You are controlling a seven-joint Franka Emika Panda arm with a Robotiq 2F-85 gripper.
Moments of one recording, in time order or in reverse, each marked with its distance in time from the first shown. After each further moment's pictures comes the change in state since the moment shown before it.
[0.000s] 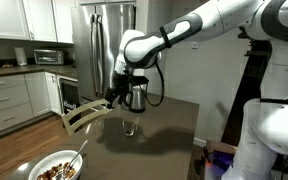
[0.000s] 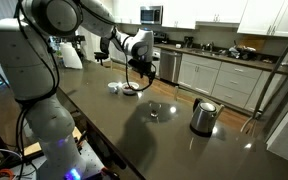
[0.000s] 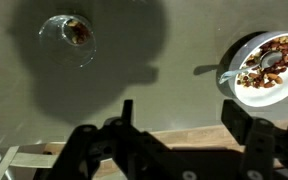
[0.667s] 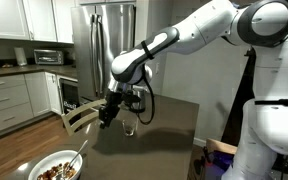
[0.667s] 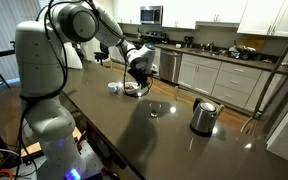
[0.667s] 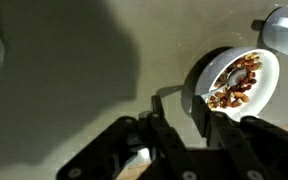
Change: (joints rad) arm 0.021 0.173 0.026 0.021 0.336 0.070 -0.258
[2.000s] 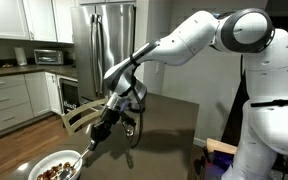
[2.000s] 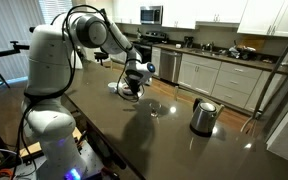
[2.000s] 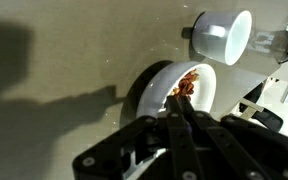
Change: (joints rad) arm 0.014 0.142 0.038 0.009 0.621 -0.059 -0.432
